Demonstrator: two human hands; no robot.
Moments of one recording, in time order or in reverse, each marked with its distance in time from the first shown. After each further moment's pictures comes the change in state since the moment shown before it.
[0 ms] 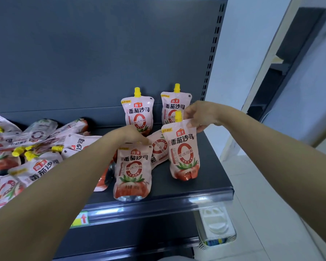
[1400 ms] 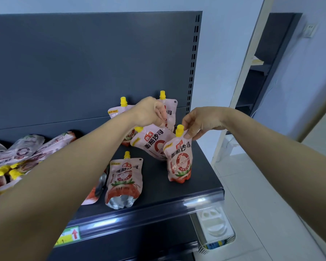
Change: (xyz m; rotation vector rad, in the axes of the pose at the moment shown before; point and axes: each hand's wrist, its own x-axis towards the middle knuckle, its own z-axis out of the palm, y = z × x) left_hand -0.025 0.102 -0.028 -0.057 0.117 0.663; right_hand -0.024 0.032 -0.021 0.219 -0.189 -0.061
